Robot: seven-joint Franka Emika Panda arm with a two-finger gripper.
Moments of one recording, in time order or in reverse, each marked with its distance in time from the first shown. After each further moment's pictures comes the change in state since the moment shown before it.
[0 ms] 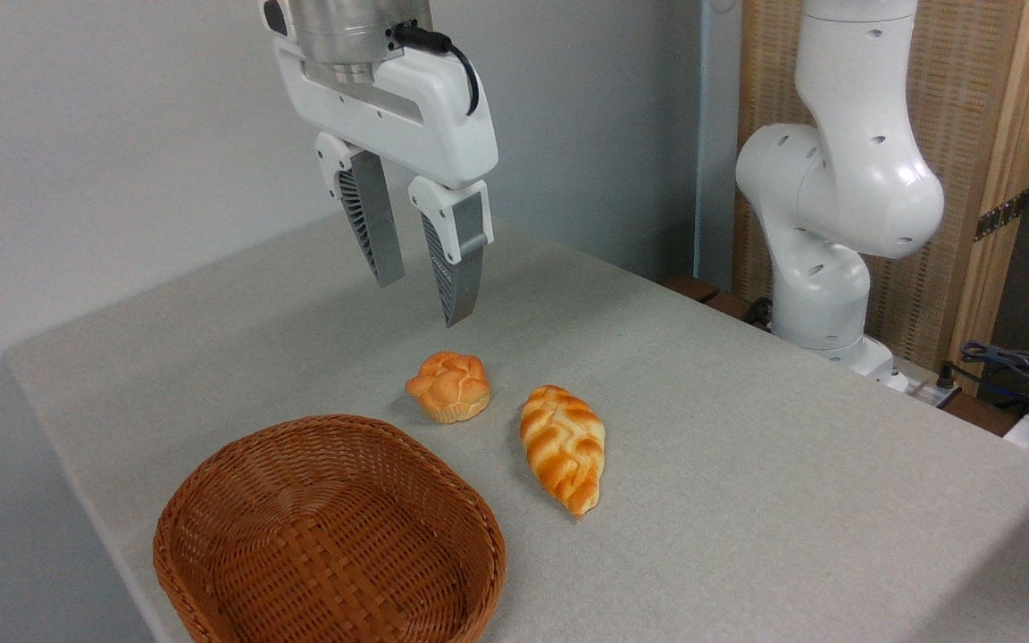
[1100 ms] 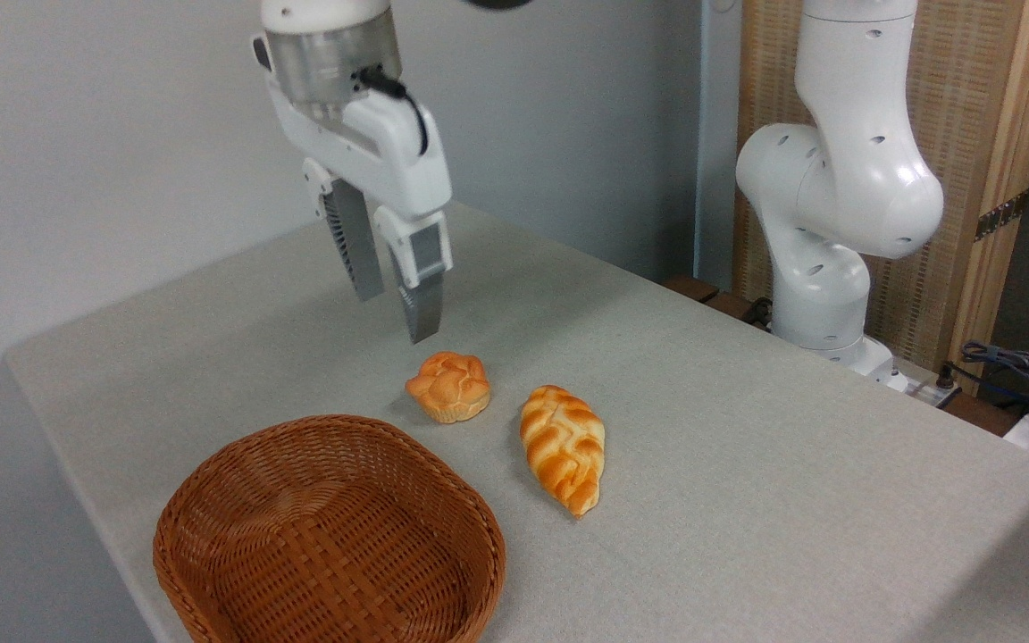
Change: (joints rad) arm -0.015 -0.008 -0.092 -0.124 -0.004 0.145 0.010
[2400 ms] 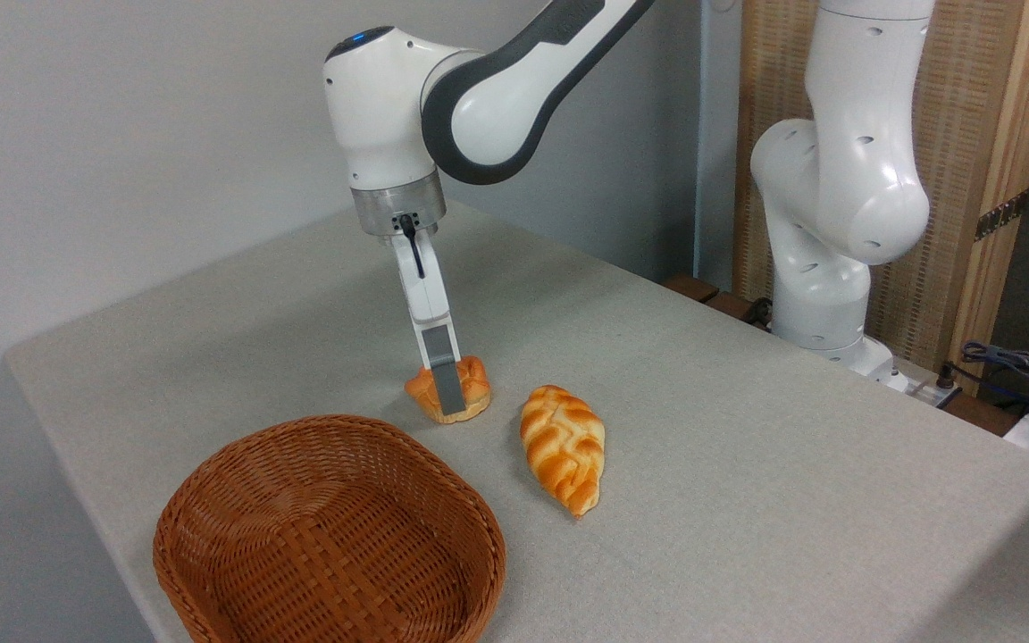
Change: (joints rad) arm -0.266 -0.079 -0.013 -0.544 0.207 0.439 0.037
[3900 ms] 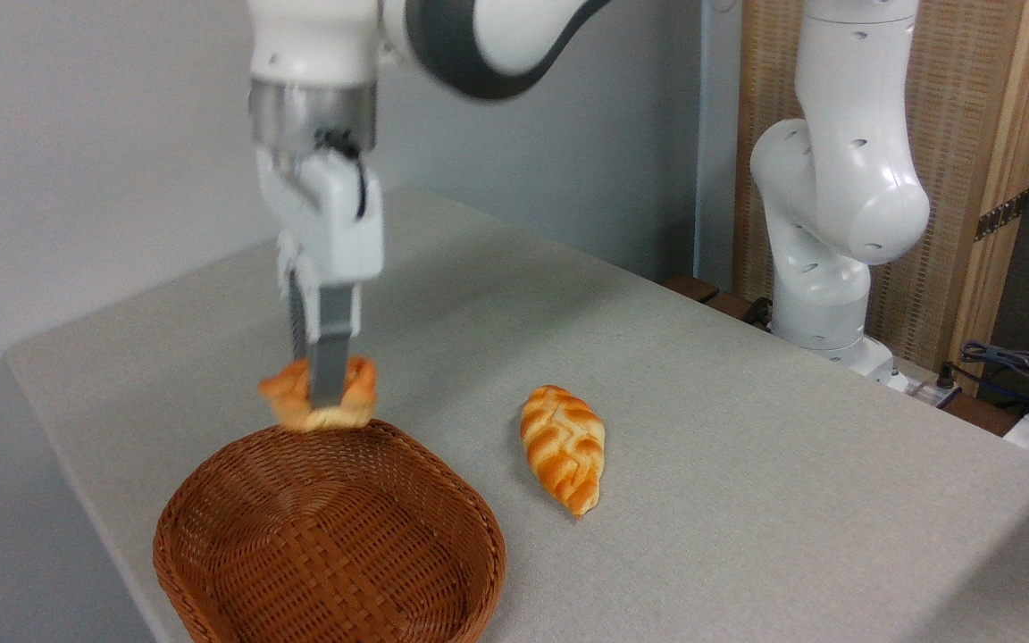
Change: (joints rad) arm 0.005 0.128 0.270 0.424 -0.088 0.001 0.076
